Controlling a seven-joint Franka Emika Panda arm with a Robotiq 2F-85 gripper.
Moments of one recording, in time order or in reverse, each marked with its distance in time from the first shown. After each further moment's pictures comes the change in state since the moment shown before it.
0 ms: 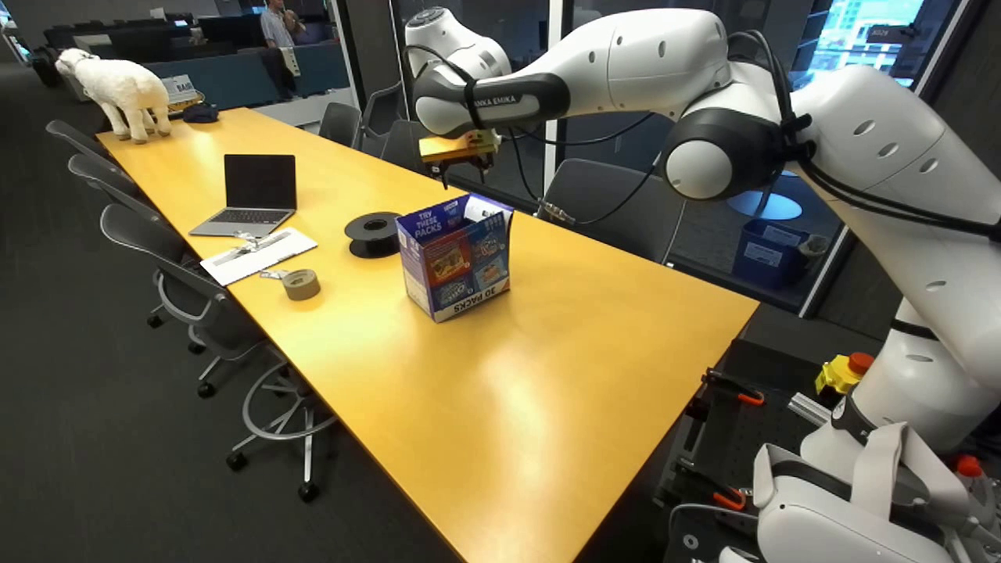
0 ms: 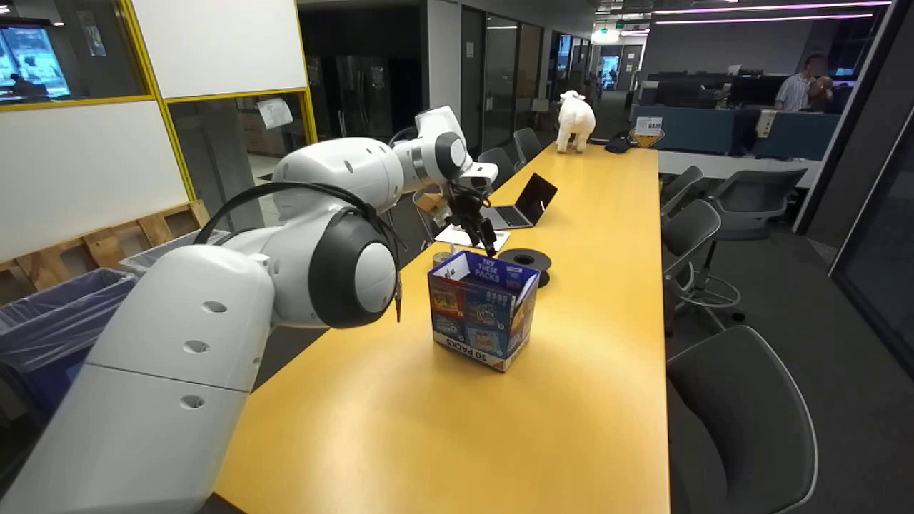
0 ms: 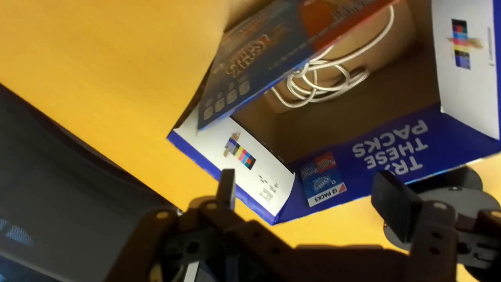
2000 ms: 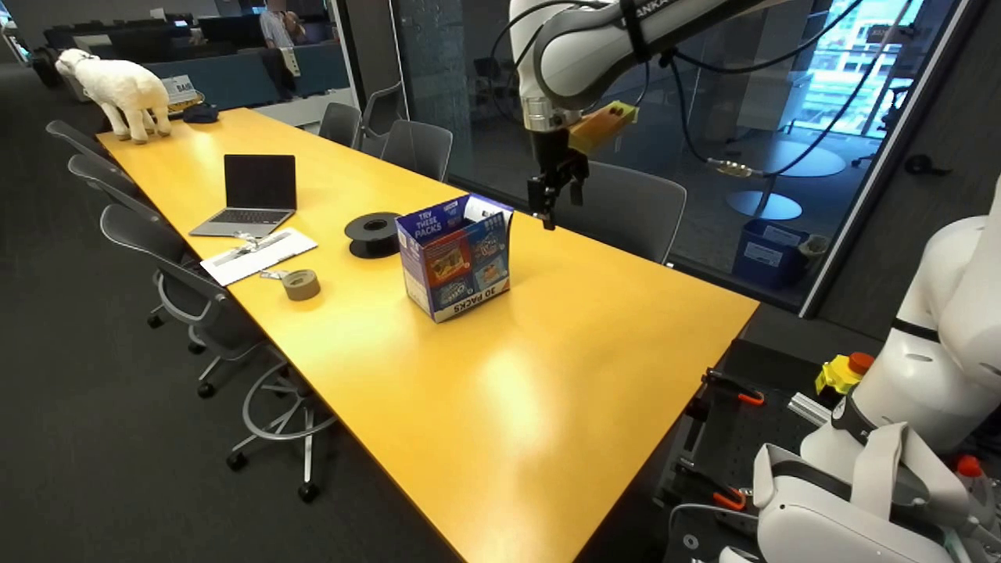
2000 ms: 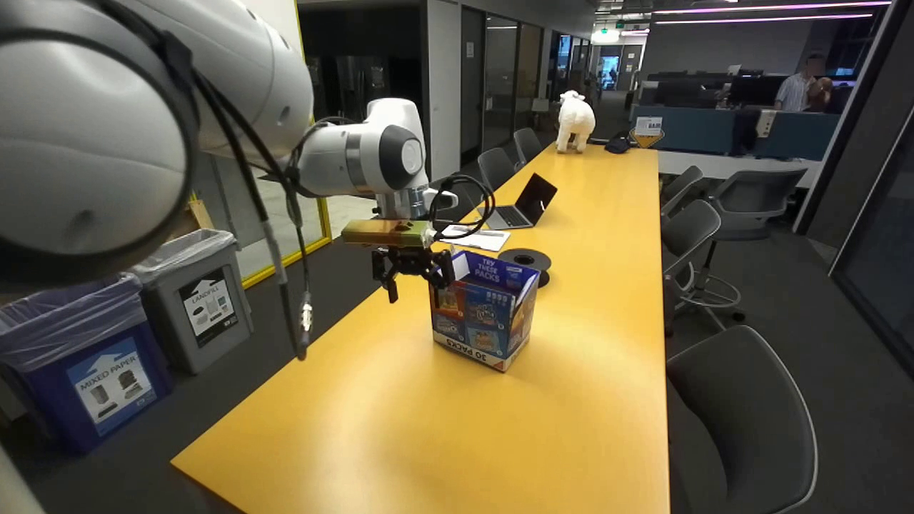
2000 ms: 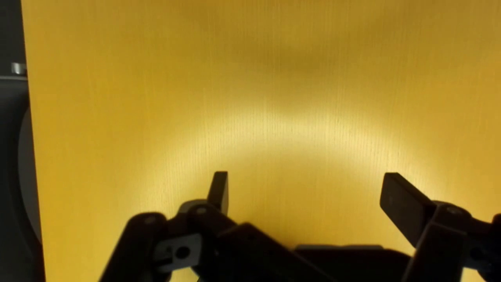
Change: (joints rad) arm -0.031 -0.885 0.171 -1.212 0.024 0.073 -0.713
